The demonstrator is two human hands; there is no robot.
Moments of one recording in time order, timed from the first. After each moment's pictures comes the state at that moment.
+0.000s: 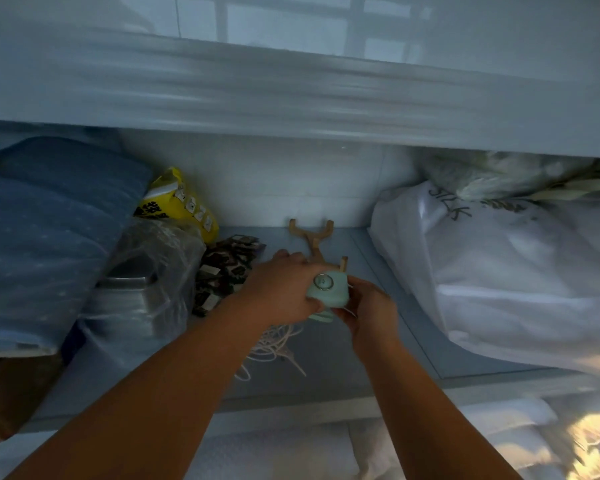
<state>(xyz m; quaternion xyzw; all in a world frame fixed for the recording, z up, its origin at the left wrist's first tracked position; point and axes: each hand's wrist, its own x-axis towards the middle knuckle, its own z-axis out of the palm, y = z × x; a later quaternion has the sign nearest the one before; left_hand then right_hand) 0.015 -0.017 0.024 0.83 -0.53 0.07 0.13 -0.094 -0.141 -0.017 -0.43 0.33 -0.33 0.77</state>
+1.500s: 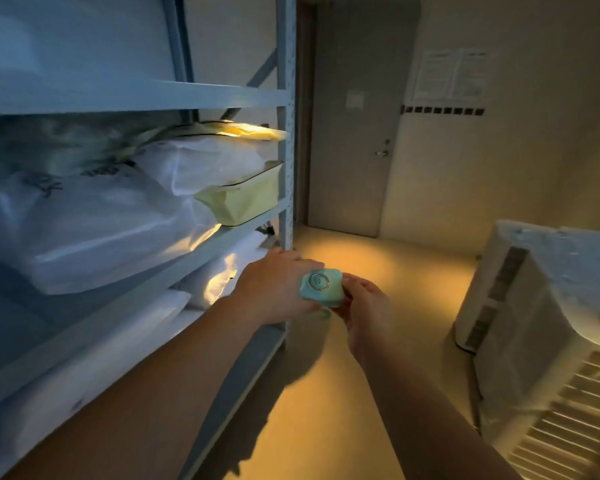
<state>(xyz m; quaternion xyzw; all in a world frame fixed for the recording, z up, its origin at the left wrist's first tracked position) -0.574 -0.154 0.030 0.50 -0.85 0.00 0.16 -0.735 -0.138 -0.023 -0.23 0.48 -0.67 0.52</state>
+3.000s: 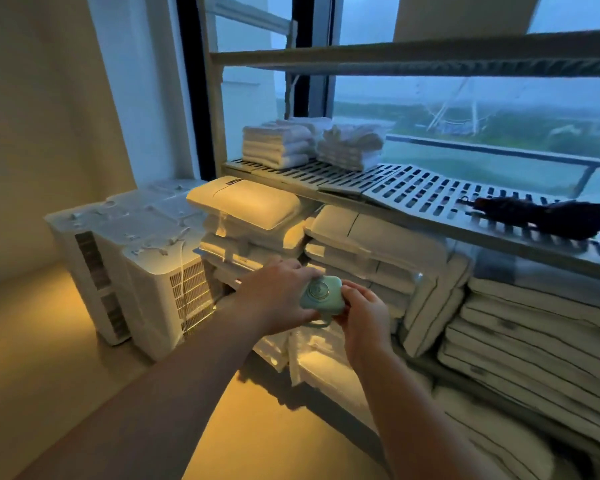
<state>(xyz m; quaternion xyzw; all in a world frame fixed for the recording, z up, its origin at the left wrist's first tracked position) -1.040 0.121 0.009 -0.17 -0.97 -0.06 0.18 -1.039 0.283 -0.031 0.11 0.52 -0.84 -0.02</state>
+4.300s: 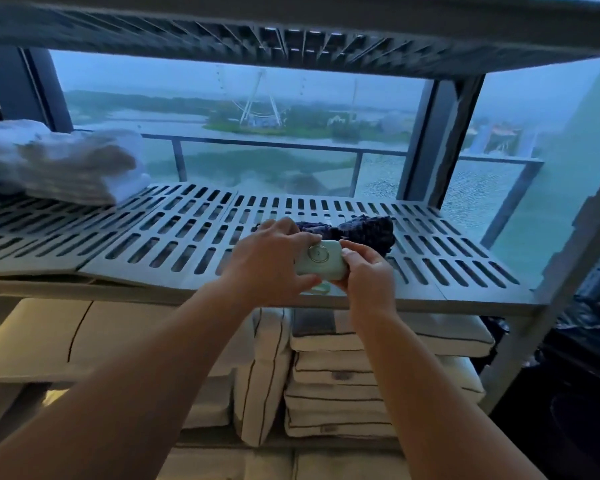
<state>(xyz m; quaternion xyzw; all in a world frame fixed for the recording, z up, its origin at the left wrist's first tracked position) -1.372 0.512 0.066 -0.44 -0.86 -0.14 0.23 -1.289 0.656 0.029 0.23 0.55 -0.72 -0.36</state>
